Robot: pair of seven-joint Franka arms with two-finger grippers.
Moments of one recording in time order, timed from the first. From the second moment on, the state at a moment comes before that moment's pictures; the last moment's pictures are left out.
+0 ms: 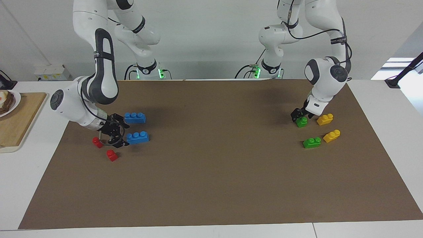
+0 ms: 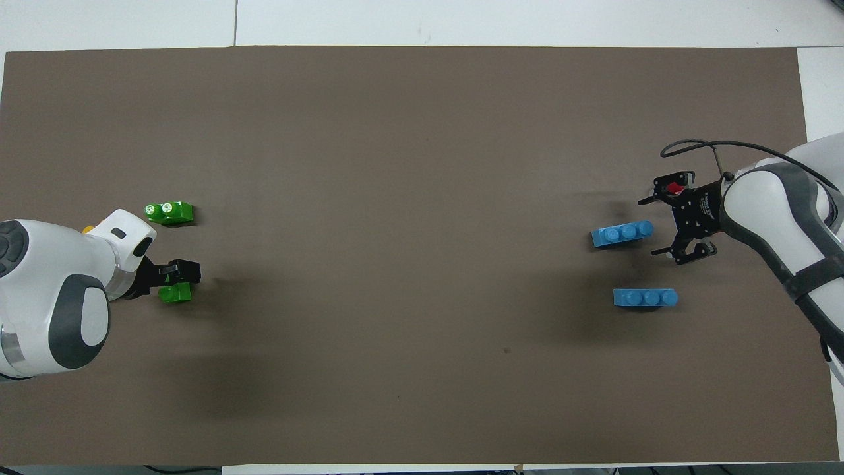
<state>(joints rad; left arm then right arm) 0.06 -0.01 -0.03 -2.39 -0.02 2.30 -0.10 -0.18 0.28 0.03 -2.00 0.41 2.06 1.05</state>
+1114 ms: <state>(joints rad) 0.04 -0.01 -0.03 -2.38 -0.02 2.31 -0.13 -0.17 0.30 0.03 -2.05 0.47 2.15 0.99</state>
